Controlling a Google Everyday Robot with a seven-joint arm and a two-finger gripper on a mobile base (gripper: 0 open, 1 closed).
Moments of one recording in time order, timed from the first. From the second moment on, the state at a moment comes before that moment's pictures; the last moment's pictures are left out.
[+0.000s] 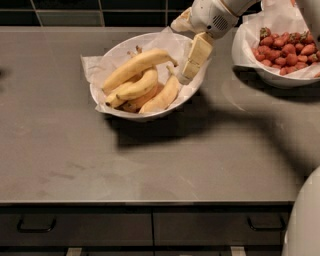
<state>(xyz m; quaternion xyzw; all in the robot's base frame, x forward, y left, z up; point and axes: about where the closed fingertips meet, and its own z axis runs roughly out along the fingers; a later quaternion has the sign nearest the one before) 0.613 -0.047 0.978 -0.70 0.64 0.16 0.29</state>
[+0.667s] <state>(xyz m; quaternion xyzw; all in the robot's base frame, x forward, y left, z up) 0.613 -0.047 0.978 -0.70 0.64 0.16 0.29</state>
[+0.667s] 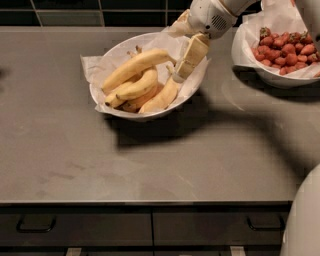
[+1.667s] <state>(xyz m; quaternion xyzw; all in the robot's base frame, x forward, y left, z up) 0.644 -0.035 0.970 -0.69 0.63 0.16 0.31</state>
